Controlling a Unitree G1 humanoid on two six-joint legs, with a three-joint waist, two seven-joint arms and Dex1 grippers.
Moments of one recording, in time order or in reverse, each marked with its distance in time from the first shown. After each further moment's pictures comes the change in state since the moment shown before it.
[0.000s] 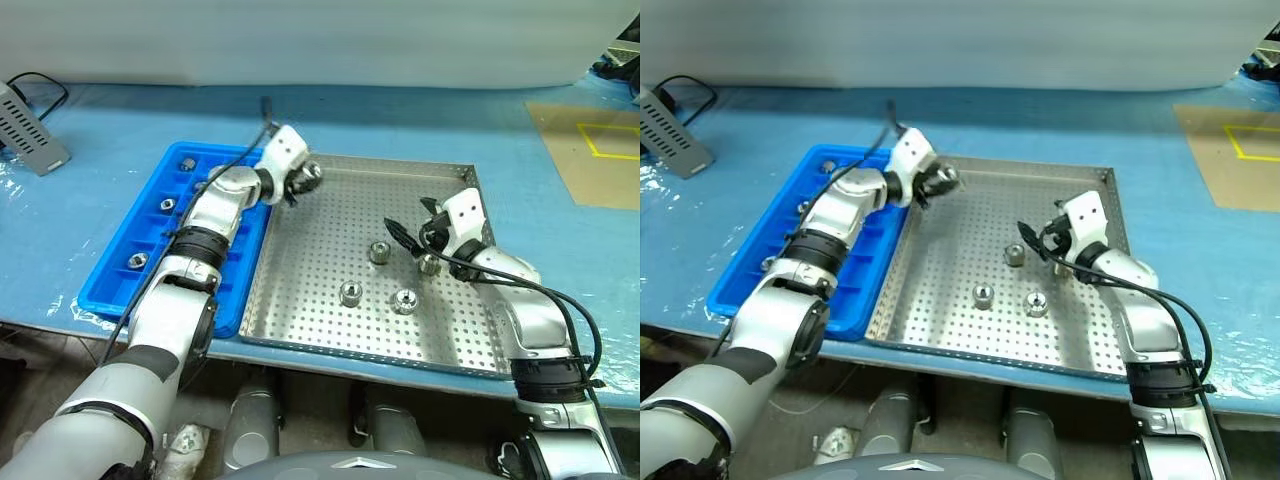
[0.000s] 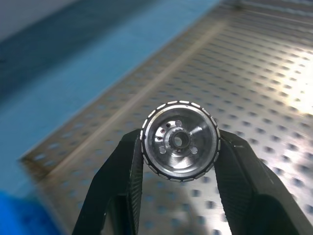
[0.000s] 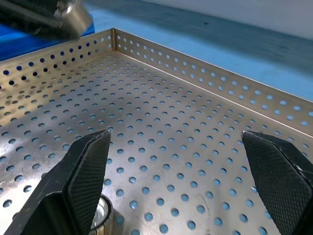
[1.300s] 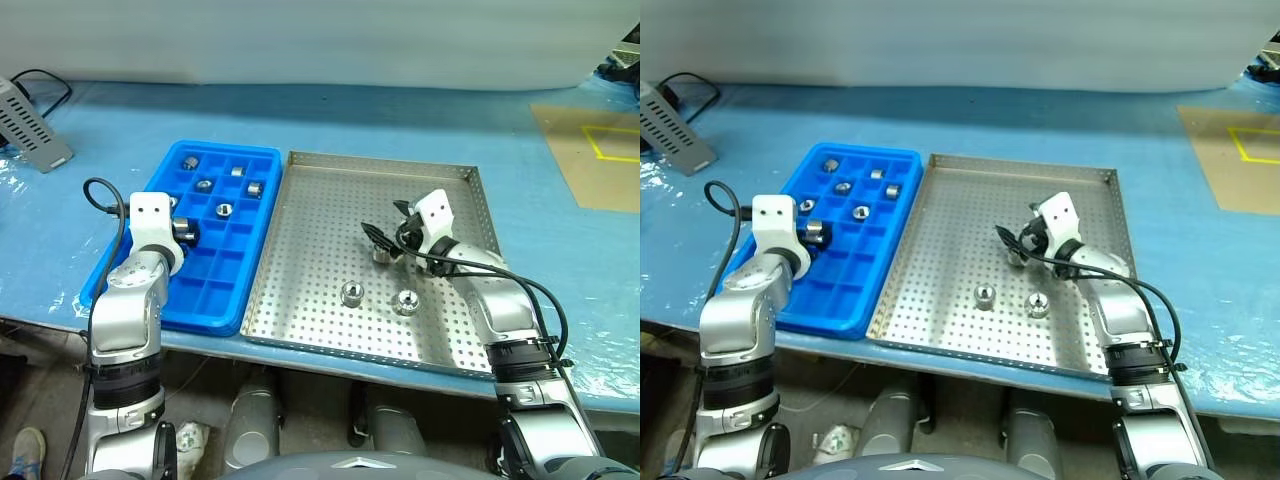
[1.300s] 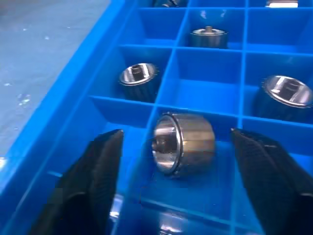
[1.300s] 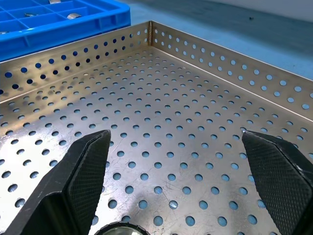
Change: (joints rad) left arm 0.644 0.033 0.307 -0.976 -0.098 0.728 0.601; right arm -0.074 0.050 0.066 0.154 -0.039 -0.088 0.061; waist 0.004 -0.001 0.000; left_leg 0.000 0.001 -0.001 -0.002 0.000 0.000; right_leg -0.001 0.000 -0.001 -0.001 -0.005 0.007
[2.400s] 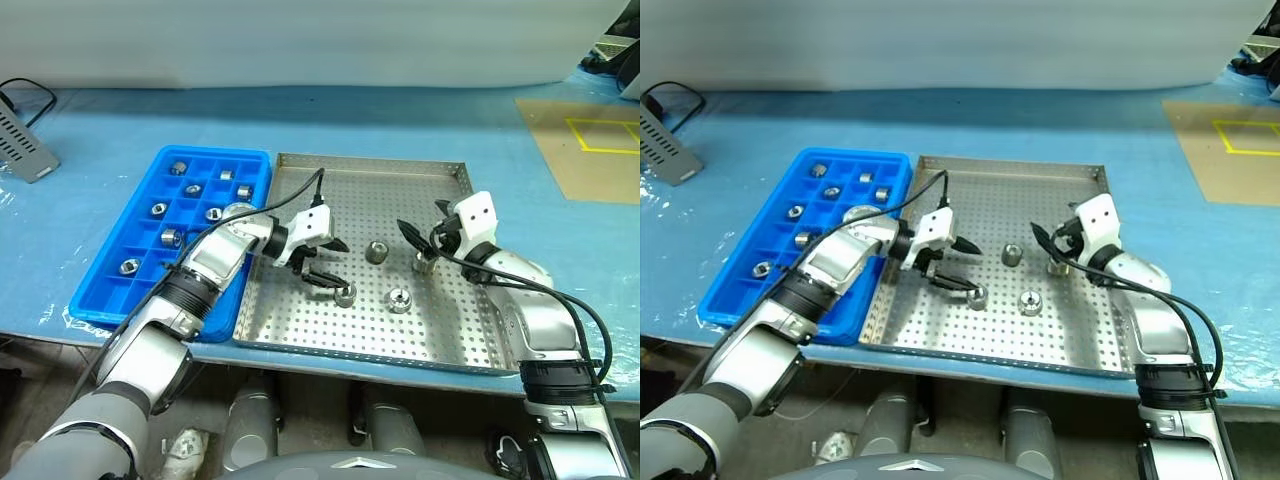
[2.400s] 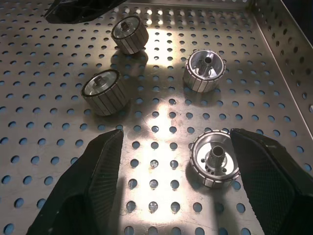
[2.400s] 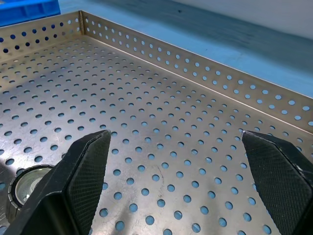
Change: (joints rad) left arm -0.452 0.088 -0.705 0.649 -0.081 -0.735 -1.226; right arm 0.116 -0.082 -0.117 -0.150 0.005 0.065 -0.063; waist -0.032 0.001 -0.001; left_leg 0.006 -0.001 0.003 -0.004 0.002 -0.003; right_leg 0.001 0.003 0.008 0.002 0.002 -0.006
